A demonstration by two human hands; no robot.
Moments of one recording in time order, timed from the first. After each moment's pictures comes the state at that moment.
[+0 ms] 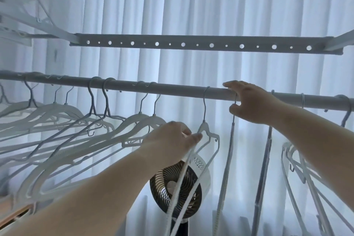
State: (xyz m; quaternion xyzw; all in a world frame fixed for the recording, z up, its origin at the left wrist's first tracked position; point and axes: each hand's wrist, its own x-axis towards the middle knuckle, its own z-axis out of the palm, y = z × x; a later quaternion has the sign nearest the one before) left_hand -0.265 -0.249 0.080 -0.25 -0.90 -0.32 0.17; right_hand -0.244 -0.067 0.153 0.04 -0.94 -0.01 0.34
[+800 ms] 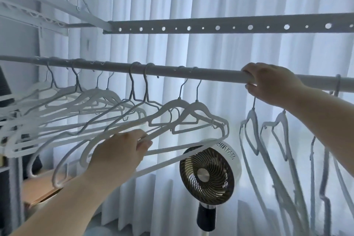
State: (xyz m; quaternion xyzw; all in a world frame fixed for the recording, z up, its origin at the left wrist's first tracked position) left_hand -0.269 -0.374 0.020 -0.08 -0.92 -0.25 0.30; right_hand -0.284 -0.103 0.150 0.04 -0.91 -0.09 0.41
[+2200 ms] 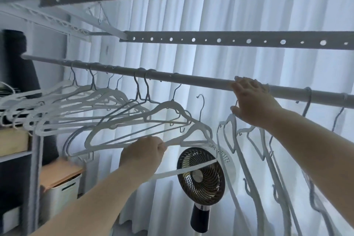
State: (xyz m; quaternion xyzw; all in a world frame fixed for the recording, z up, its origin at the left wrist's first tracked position) left_hand -0.243 -0.317 0.009 -0.05 -0.94 -0.24 0.25; right_hand -0.246 -0.105 0.131 0.09 -0.93 -0.09 0.33
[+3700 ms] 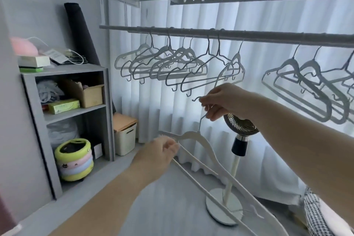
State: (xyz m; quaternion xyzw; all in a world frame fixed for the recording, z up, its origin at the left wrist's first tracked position) left_hand 0.011 -0.512 -0.093 -0.04 -0.90 -0.41 0.12; right_hand -0.043 -0.348 0.029 0.16 -0.86 0.48 -0.04
